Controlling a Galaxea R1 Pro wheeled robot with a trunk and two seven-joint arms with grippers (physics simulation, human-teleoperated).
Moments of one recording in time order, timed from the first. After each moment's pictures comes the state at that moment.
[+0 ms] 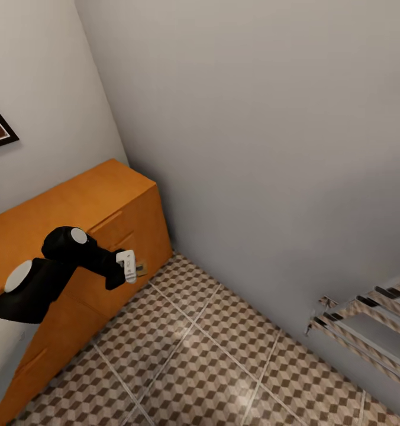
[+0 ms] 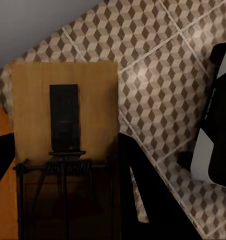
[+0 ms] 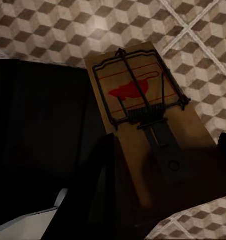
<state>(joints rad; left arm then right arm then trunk) -0.89 0.34 -0.30 -1.44 -0.76 0.58 -1.56 -0.17 0.12 0.14 -0.02 0.07 -0.54 -0.13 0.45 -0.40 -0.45</state>
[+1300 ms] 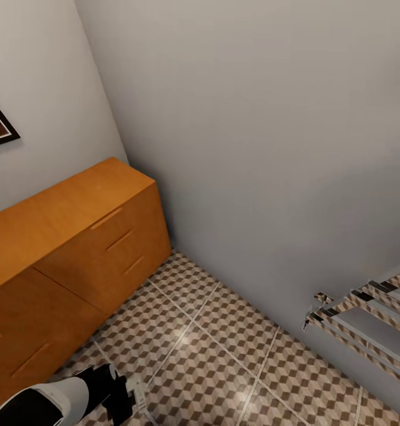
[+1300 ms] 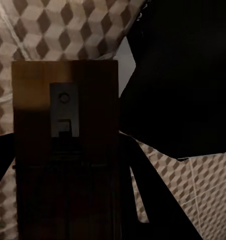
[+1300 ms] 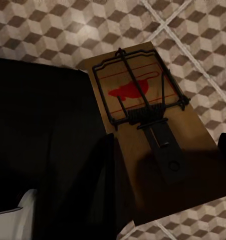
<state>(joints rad) -0.76 0.02 -0.49 0.08 -0.51 0.07 -0.52 -0.17 0.06 0.14 -0.02 0.07 -0.55 -0.12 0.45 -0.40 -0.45</state>
